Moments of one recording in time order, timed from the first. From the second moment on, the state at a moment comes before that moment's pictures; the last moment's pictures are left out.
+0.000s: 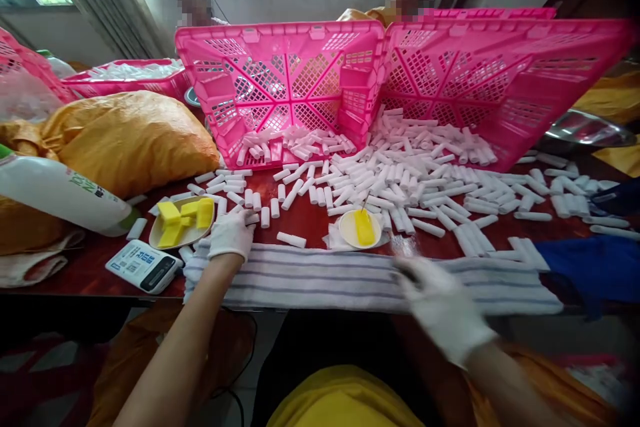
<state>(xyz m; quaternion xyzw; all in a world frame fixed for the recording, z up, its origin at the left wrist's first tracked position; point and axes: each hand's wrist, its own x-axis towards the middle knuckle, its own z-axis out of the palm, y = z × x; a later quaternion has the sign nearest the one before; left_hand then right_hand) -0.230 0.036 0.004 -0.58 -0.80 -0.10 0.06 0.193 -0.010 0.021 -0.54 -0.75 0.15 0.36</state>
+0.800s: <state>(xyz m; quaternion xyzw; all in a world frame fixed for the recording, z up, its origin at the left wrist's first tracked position) -0.091 0.037 -0.023 -0.62 -0.67 -0.32 -0.24 0.156 0.115 -0.026 -0.48 -0.62 0.47 0.41</state>
